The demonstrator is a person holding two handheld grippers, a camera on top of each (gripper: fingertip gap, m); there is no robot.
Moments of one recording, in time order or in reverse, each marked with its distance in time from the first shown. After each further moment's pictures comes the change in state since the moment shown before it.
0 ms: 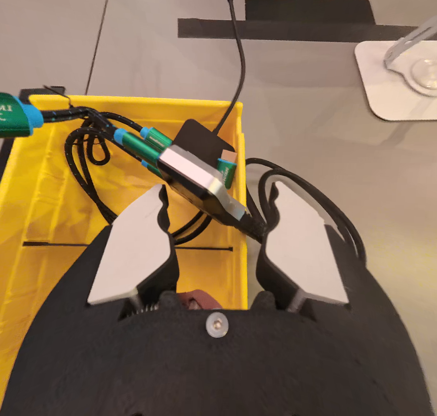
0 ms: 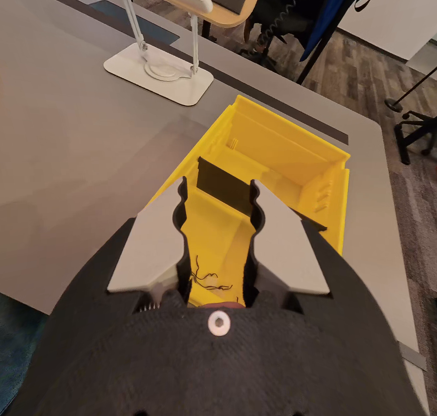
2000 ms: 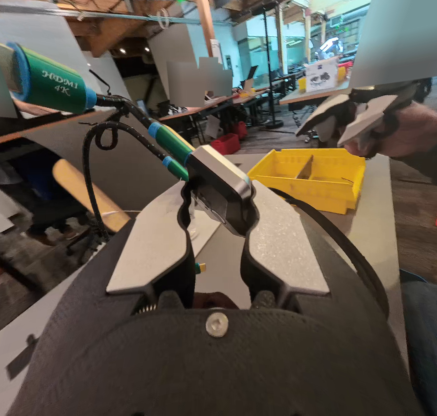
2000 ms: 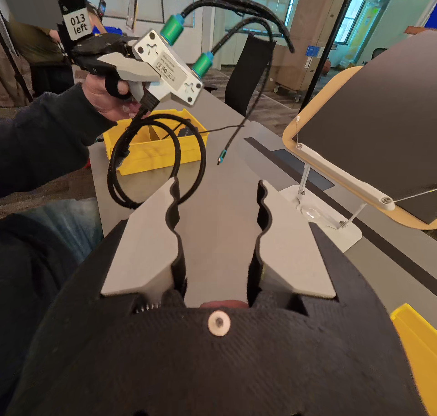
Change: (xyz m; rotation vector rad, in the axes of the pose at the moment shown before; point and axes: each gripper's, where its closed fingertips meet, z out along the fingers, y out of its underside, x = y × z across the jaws) left arm 0.218 -0.078 -0.183 0.819 0.866 0.603; right arm -0.177 -0.170 -0.018 0.388 -0.654 -0.115
